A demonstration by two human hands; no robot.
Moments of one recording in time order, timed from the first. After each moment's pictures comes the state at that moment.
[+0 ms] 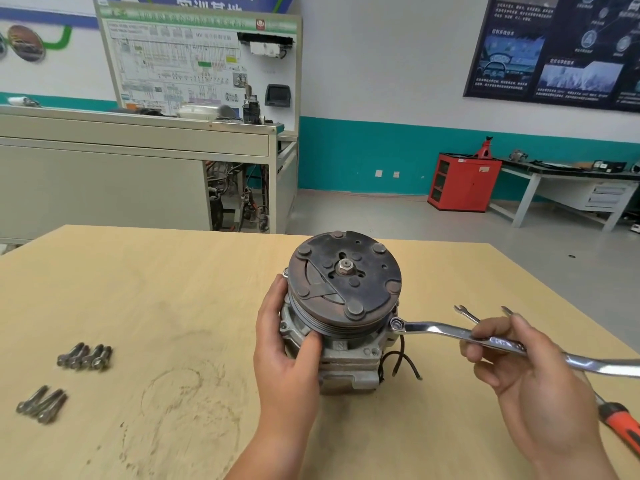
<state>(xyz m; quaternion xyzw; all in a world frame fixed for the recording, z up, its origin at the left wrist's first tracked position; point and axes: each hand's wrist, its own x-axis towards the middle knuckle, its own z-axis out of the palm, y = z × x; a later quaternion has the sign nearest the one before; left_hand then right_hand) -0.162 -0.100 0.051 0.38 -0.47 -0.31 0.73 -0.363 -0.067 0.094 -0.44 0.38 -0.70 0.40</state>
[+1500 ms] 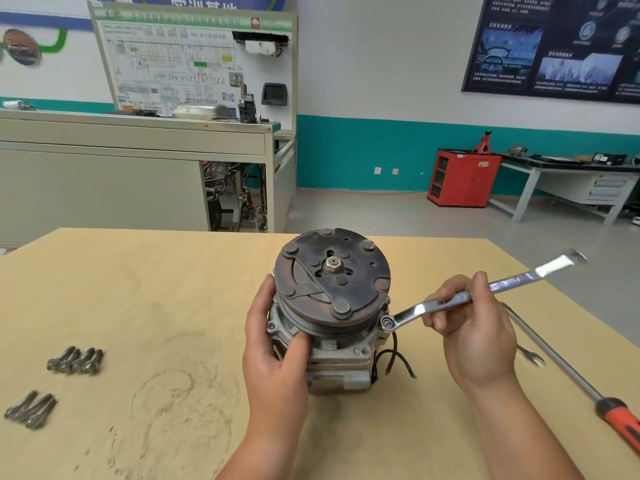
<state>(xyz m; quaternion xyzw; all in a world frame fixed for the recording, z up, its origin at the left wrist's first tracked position) -0.162 -0.101 0.049 0.38 -0.45 -0.33 0.74 -0.347 -0.127 0.087 -0.49 0.30 -0.72 0.38</state>
